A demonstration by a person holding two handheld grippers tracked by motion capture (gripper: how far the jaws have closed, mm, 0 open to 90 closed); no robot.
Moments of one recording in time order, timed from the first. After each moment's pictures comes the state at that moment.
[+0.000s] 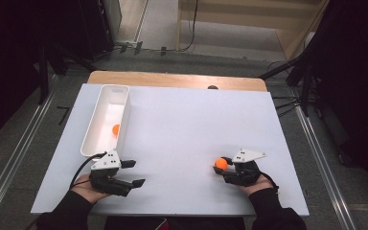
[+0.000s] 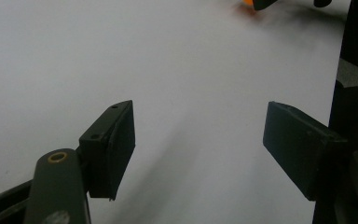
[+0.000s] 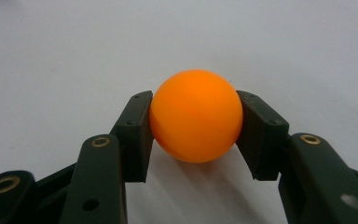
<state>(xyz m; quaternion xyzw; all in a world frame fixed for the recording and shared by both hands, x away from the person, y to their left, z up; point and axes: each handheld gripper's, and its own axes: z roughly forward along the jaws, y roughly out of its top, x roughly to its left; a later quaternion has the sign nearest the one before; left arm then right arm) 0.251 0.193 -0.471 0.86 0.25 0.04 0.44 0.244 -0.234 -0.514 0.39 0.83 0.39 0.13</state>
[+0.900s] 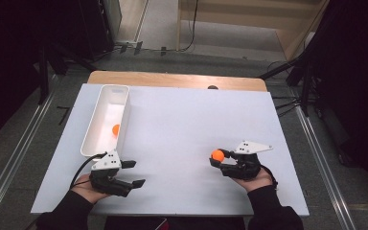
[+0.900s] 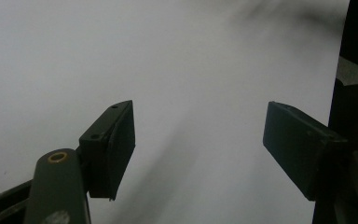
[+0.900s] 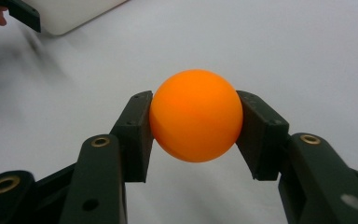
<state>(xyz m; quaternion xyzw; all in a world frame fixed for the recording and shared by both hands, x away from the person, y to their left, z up) 0.251 0.193 -0.472 0.86 0.24 0.04 0.44 0.247 -0.225 -0.477 0.39 0.79 0.46 0.11</state>
